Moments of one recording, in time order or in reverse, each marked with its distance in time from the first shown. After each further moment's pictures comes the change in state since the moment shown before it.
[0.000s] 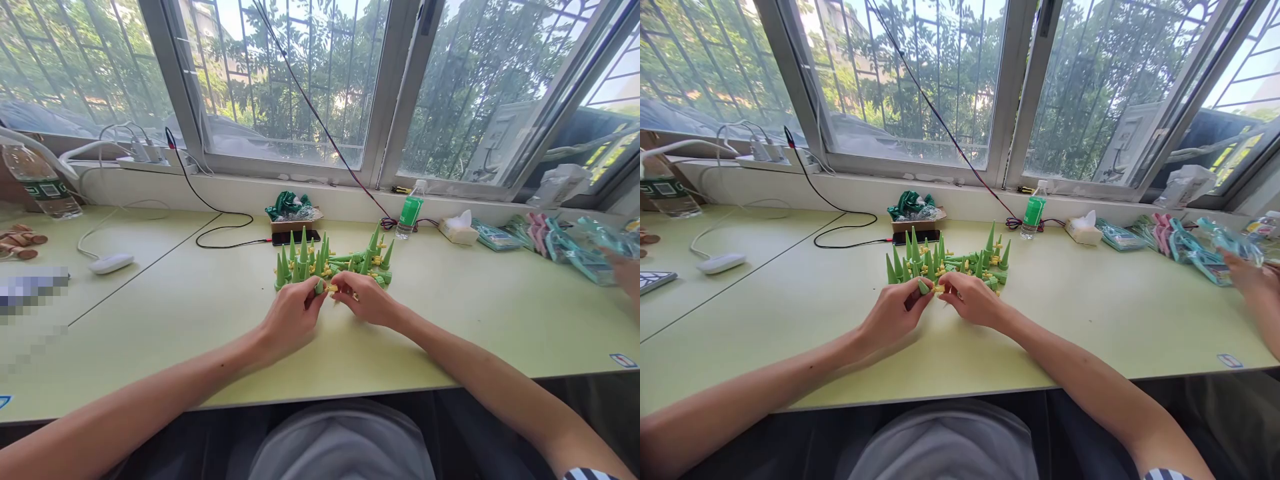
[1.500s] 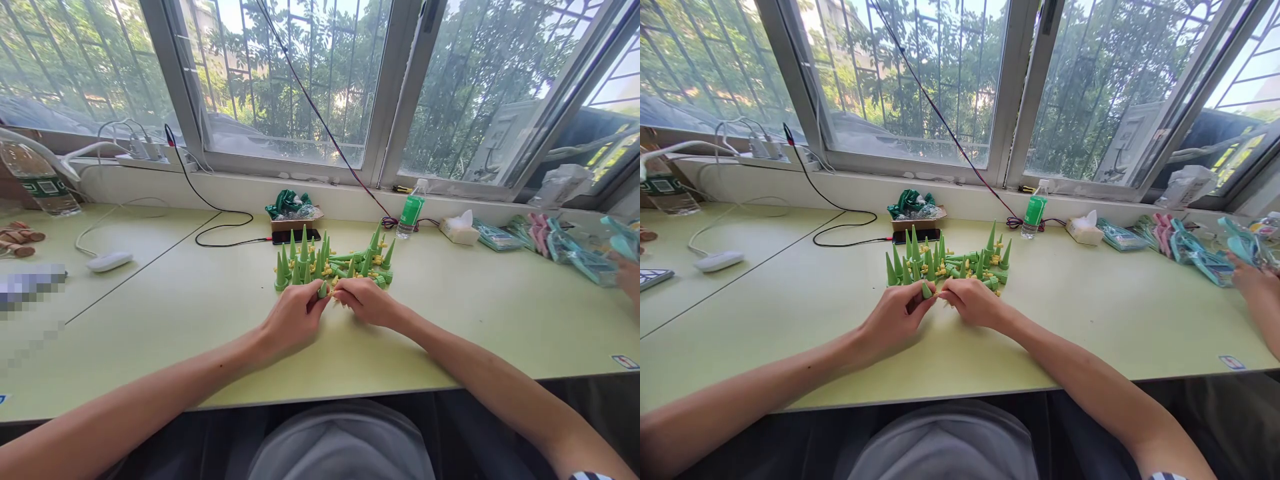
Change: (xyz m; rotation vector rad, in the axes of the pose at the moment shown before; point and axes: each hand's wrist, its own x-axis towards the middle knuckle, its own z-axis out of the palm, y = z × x) left_hand -0.001 -0.002 0.004 -0.004 -0.060 0.000; right_hand 0.000 -0.002 -0.002 0.007 -0.090 -0.013
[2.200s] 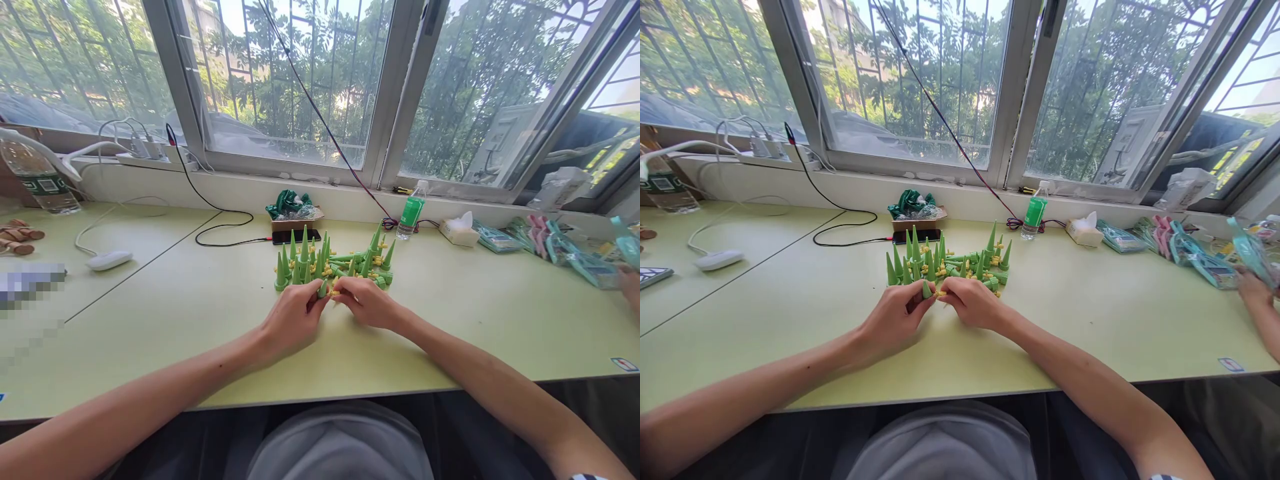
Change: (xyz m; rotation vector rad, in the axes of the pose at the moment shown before) left_hand 0.000 0.000 0.000 0.017 0.014 0.007; right_hand -0.002 0.006 0.005 -0.024 0.038 -0.034
